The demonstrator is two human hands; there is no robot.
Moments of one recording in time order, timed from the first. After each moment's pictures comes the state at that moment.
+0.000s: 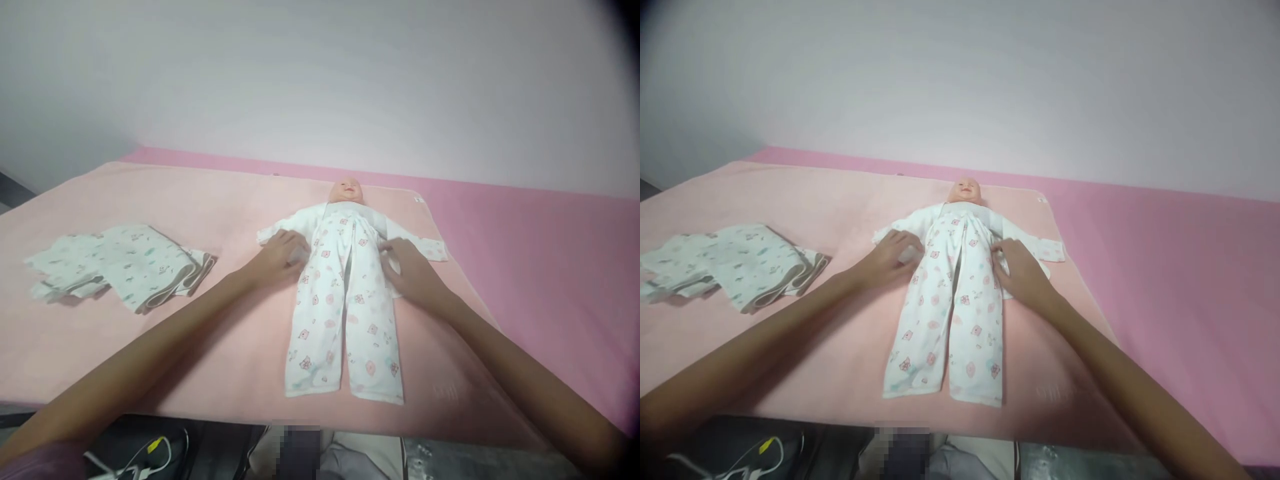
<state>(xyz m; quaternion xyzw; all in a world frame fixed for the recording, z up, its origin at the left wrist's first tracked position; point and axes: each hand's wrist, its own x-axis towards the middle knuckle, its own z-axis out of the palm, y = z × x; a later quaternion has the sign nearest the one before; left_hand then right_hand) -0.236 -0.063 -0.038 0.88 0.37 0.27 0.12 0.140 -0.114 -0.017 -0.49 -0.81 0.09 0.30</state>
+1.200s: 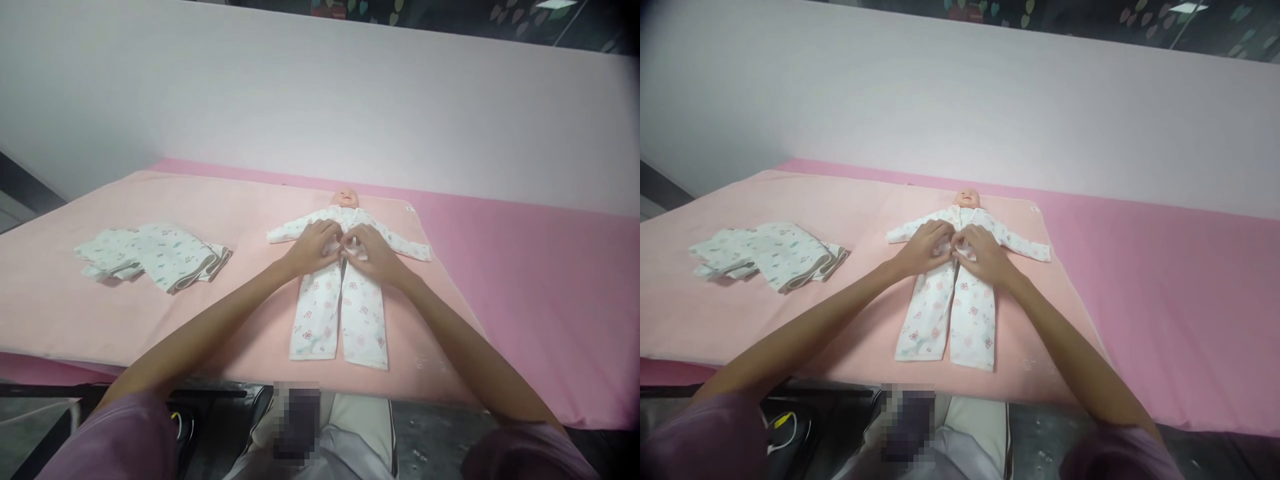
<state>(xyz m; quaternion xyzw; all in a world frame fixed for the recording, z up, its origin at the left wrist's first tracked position) -0.167 -0.090 0.015 0.87 0.34 0.34 0.11 0.086 -0.119 0.028 -0.37 -0.84 0.16 0.36</state>
